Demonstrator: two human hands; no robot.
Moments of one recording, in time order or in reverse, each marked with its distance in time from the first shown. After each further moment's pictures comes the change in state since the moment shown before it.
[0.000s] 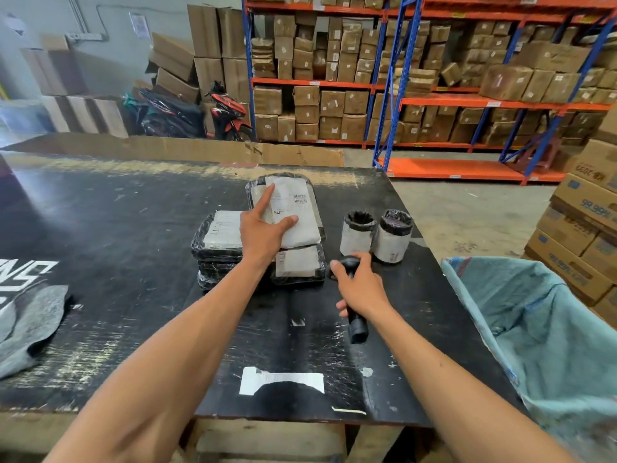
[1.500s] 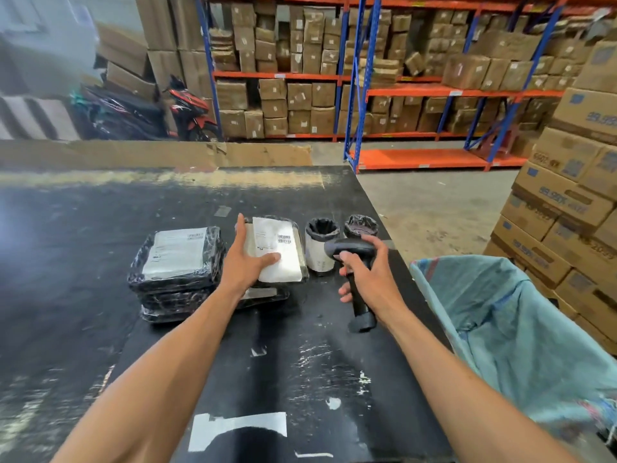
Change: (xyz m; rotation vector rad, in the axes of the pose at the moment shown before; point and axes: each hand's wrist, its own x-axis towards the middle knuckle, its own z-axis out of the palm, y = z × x) left_hand 0.028 -0.059 0.059 0.143 -0.250 -0.161; right_hand 0.055 0.024 -0.083 0.435 0.081 -0.068
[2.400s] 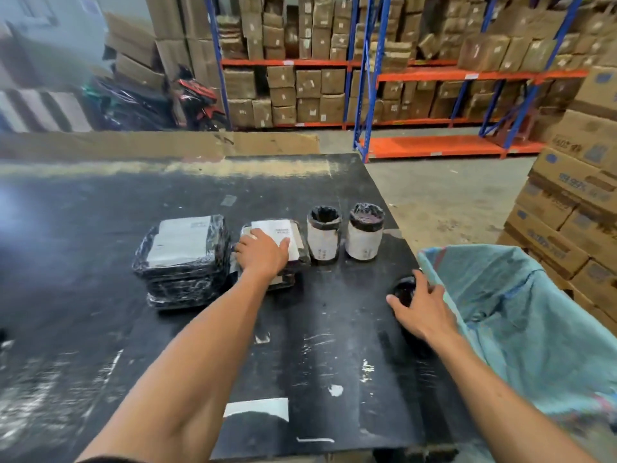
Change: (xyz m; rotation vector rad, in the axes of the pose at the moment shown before) left_hand -0.004 0.025 0.045 0.942 0.071 -0.240; right_hand -0.016 0.059 -0.090 -1.085 0.163 0.237
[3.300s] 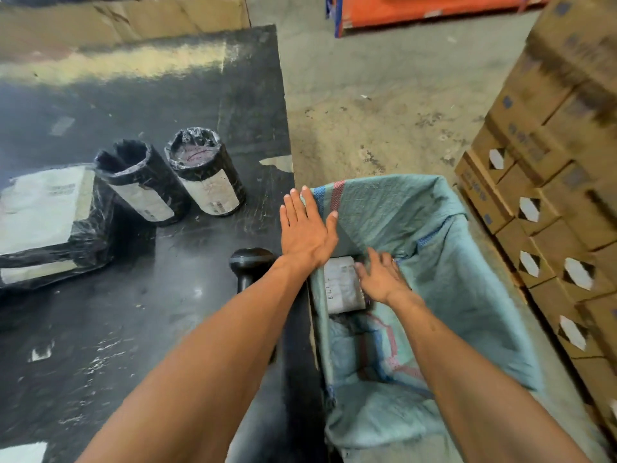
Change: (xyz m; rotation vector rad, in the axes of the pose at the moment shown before) left_hand -0.077 0.317 0.250 0.024 -0.290 0.324; right_hand 0.212 0.255 0.035 -0.039 -0.432 0.002
